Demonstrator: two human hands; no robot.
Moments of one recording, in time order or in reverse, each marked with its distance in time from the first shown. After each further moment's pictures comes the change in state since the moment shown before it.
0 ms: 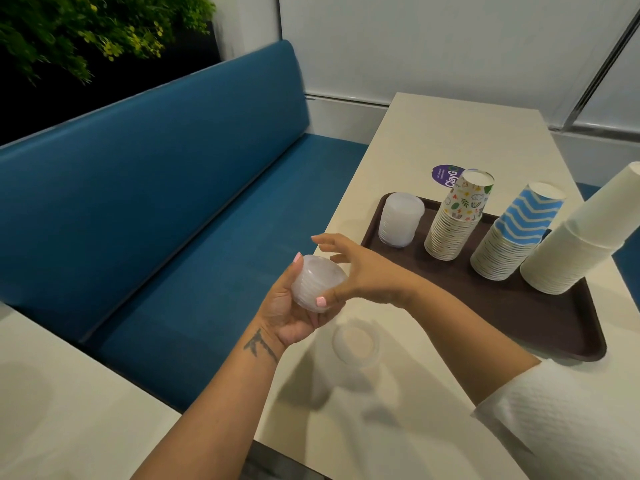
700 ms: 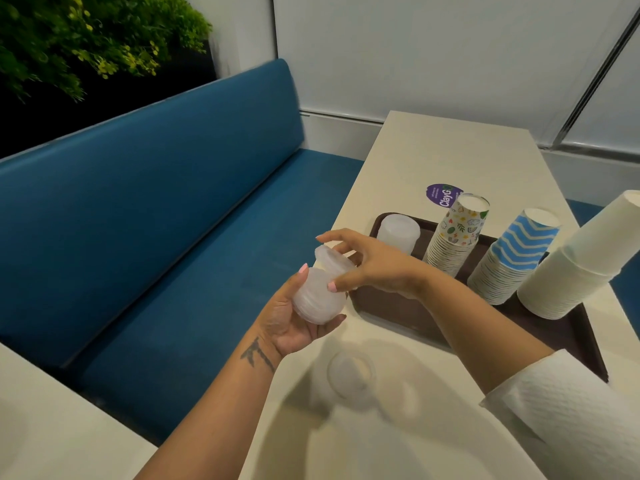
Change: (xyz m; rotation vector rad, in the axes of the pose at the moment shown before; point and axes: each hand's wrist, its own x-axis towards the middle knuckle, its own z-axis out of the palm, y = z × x) left_hand 0.023 0.019 0.012 0.053 -0.042 -0.036; right_hand 0.021 -0.010 -0.050 -0.034 0.024 0.029
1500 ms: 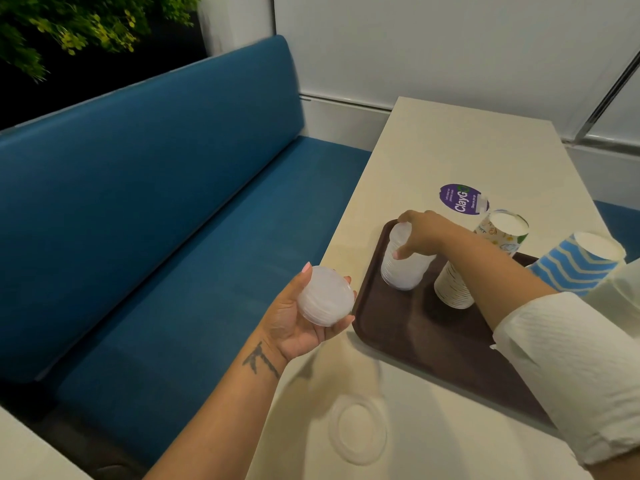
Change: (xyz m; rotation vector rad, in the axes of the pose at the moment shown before) left_hand 0.066 0.022 -0.014 -0.170 0.004 -0.048; right_hand 0.097 0.071 -0.108 -0.636 0.216 0.453
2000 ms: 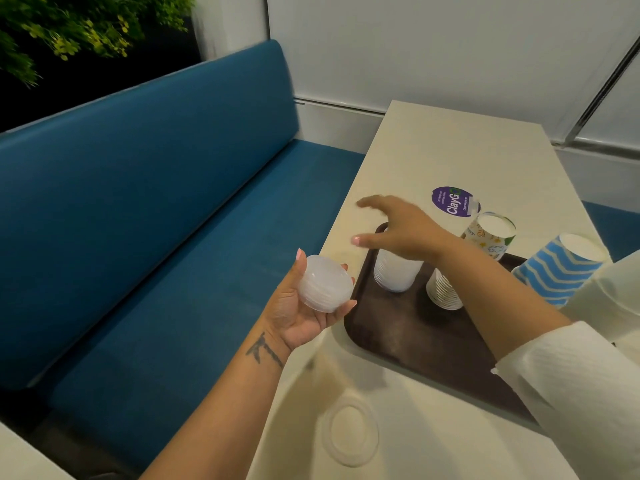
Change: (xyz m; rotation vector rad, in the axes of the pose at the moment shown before) left_hand 0.013 0.003 0.017 0.031 -0.029 0.080; right_hand -0.037 -0.030 -0.009 0.258 0.170 -0.372
